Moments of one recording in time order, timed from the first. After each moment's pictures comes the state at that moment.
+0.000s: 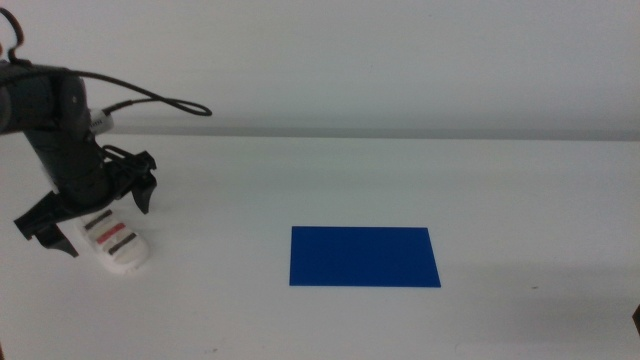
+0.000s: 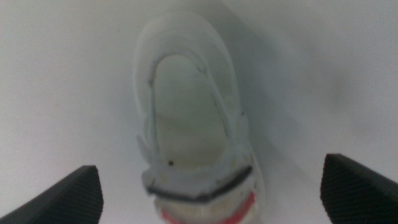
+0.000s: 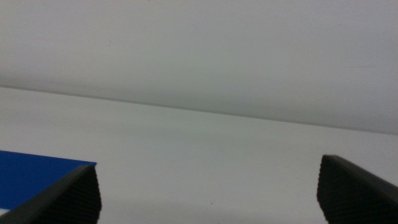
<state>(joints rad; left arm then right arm) 0.01 1.95 -1.32 0.08 0.90 -0.84 0.06 0.00 0.00 -0.04 0.20 -0.11</state>
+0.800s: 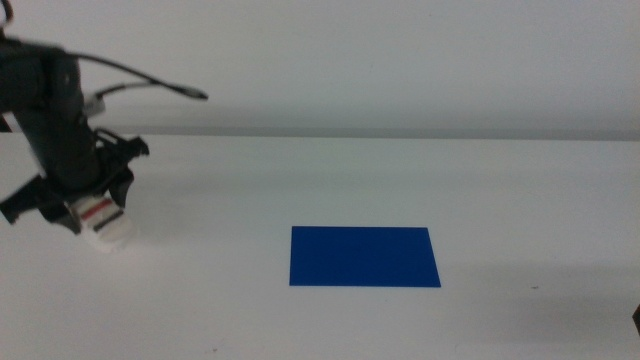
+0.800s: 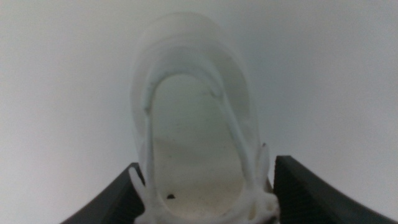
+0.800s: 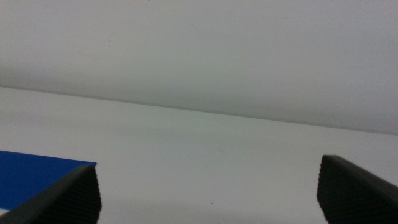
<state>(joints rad) -0.02 1.88 -1.35 0.13 1.01 -0.89 0.06 0.00 0.00 -0.04 0.20 -0.11</state>
